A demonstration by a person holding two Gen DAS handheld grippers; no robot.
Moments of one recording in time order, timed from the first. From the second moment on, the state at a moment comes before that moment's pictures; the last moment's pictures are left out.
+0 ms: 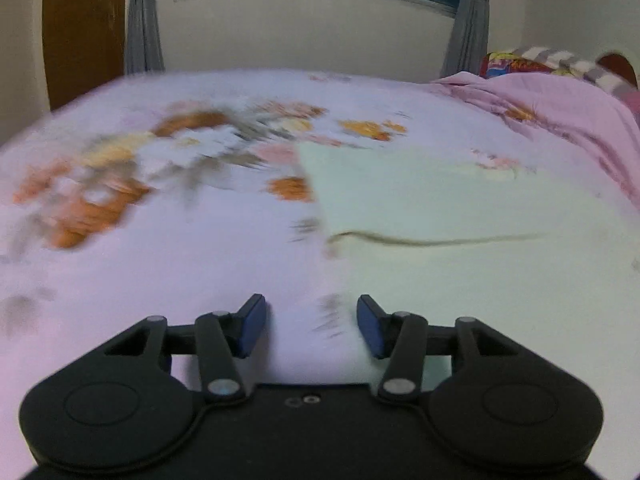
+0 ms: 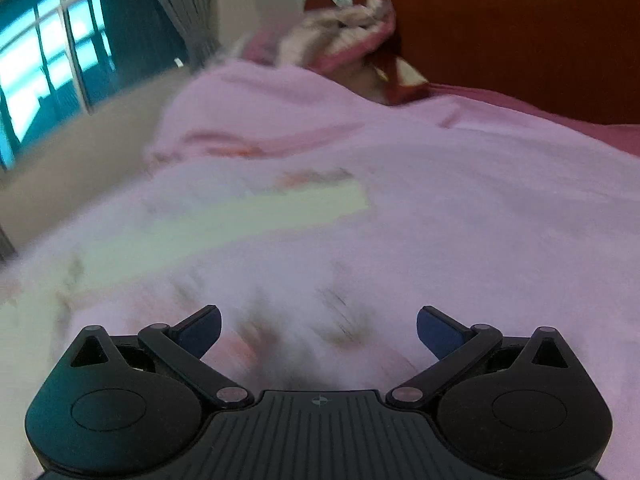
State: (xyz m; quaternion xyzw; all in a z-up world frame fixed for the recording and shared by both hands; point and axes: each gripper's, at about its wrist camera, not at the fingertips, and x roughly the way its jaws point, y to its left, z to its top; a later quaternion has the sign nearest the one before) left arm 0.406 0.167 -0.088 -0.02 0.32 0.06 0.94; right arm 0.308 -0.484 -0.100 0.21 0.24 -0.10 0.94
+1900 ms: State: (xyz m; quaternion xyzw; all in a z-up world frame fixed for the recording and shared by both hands) left arm 0.272 0.383 -0.090 -0.05 0.33 0.26 0.90; right arm 0.502 -0.439 -0.026 0.29 0.23 0.03 0.93
